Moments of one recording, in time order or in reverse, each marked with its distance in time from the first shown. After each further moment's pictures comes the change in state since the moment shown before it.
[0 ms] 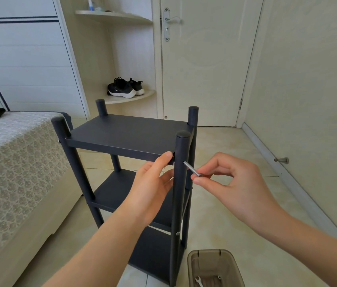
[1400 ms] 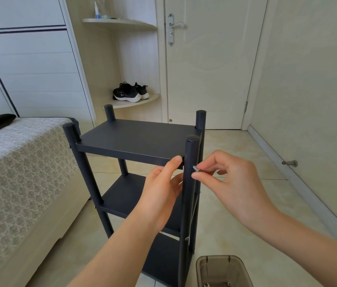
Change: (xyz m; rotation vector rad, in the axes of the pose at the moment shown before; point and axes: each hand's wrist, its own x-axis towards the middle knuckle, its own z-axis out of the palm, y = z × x) left_hand -0.003 0.002 0.003 -0.025 -0.006 -0.038; right_hand 0.015 0.001 0.021 -0.079 0.077 -0.007
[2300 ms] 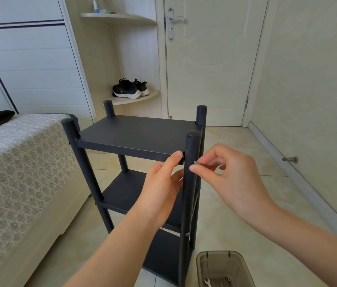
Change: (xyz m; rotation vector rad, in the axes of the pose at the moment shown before) left_hand -0.003 0.002 0.001 0.026 0.002 0.010; right_hand 0.002 0.002 0.006 -0.036 0.046 0.008
